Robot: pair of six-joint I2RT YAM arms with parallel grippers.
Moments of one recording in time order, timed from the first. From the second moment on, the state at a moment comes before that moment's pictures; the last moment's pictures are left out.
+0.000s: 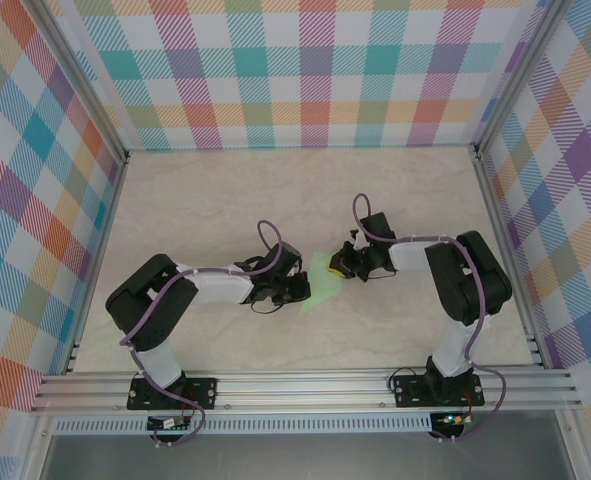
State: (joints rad) left arm -0.80 1.75 0.82 -0.04 0.21 -0.88; right arm 0.38 1.82 0.84 -0.04 -0.61 0.86
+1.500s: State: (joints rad) left arm -0.80 1.77 0.84 -0.04 0.21 -0.86; right arm 0.31 1.79 0.99 -0.13 -0.62 0.81
